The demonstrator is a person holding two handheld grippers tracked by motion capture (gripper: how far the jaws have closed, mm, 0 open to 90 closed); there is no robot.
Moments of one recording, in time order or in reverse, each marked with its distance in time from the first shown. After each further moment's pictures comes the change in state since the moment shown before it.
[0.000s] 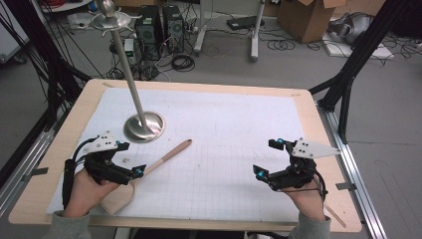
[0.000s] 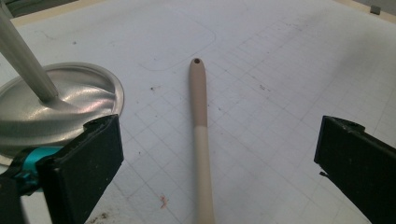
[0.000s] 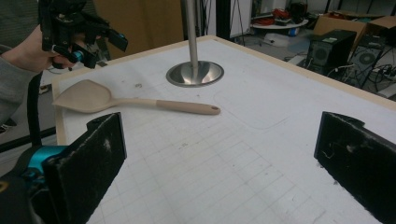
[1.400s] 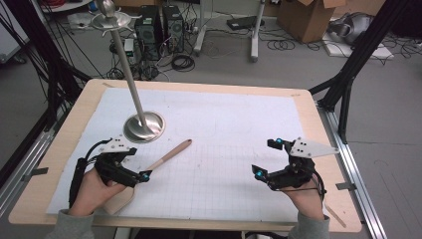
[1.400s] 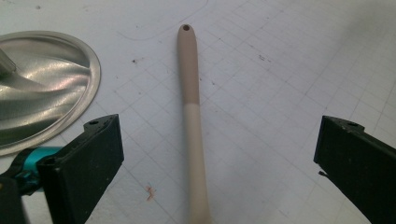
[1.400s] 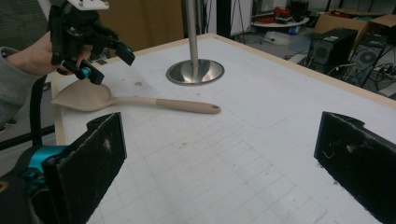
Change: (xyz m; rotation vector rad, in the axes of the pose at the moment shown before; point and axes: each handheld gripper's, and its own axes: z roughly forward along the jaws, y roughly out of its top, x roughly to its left) left arm 0.000 -0.007 0.025 0.114 -0.033 0.009; right arm 0.000 0.000 0.003 0.010 0.002 0.001
